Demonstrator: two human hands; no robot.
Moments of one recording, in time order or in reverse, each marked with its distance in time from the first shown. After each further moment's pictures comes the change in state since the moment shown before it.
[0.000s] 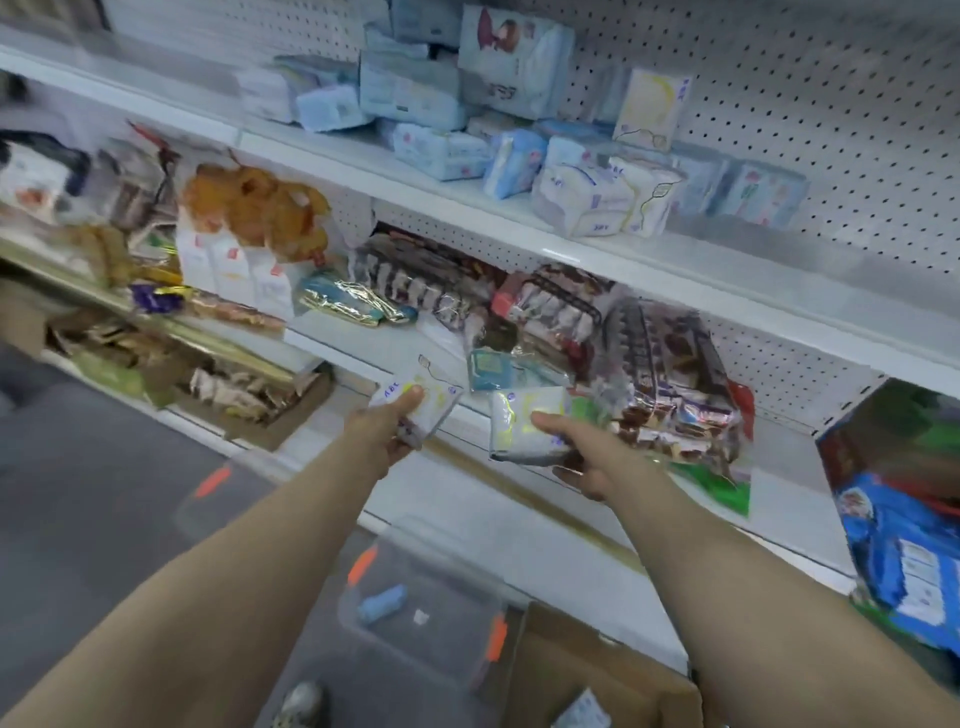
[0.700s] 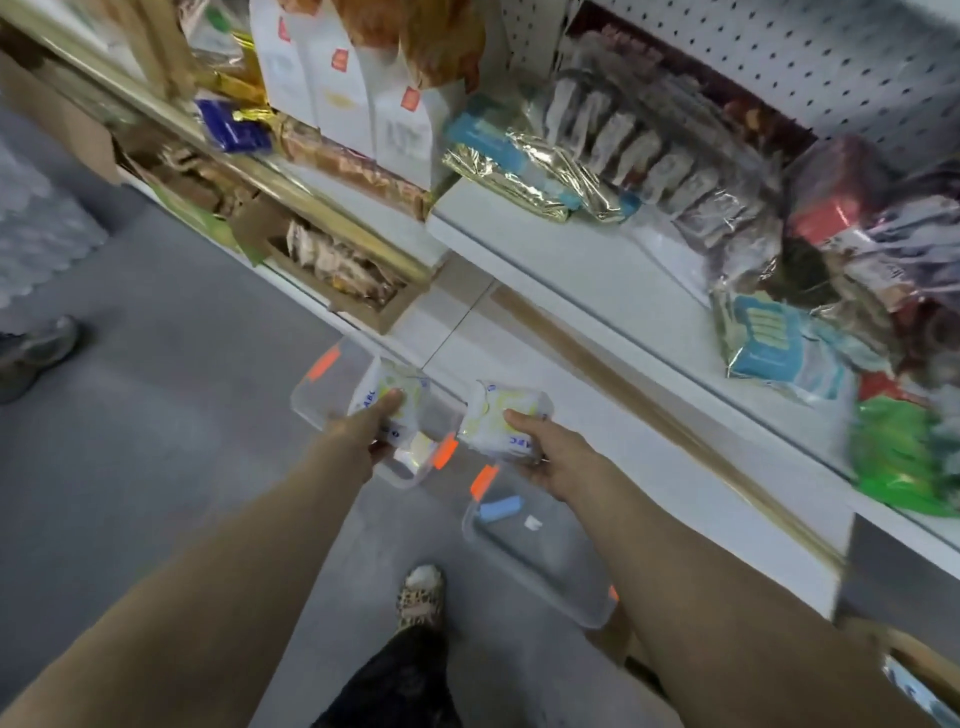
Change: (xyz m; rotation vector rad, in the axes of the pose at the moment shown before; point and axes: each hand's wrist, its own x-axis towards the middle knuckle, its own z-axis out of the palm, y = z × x) left_hand 0.255 -0.013 -0.282 -0.113 0.393 -0.335; right_hand 0.214 0.093 0.330 -0.032 -0.104 0.445
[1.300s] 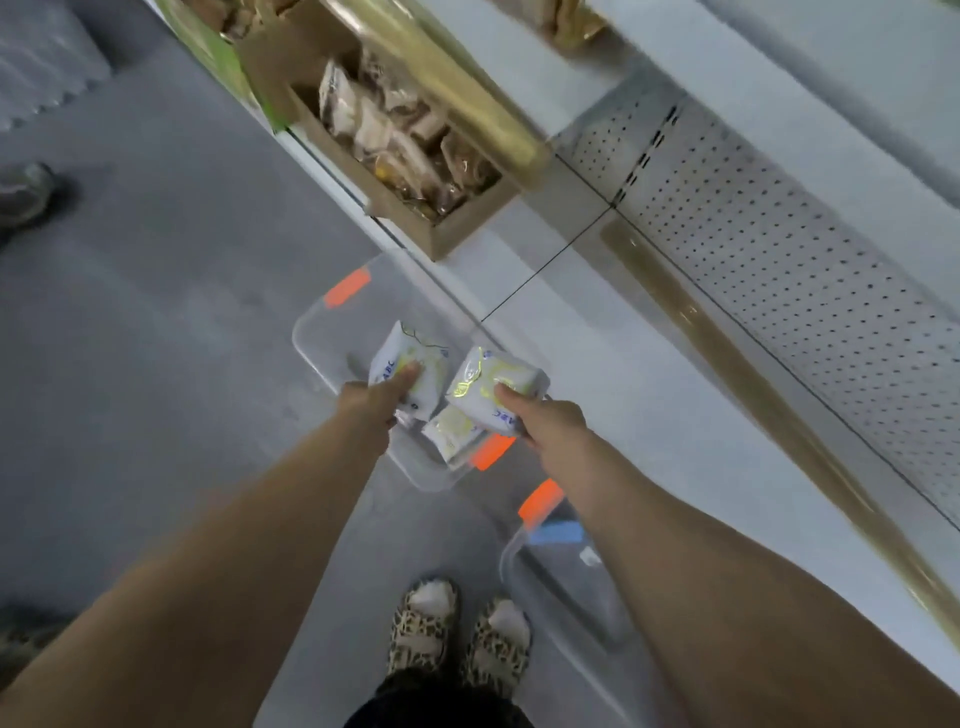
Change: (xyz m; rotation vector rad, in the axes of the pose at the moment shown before) left_hand 0.296 -0.076 -0.015 0.060 0.193 -0.008; right_hand 0.308 0.056 0.110 -0.358 0.066 -0.018
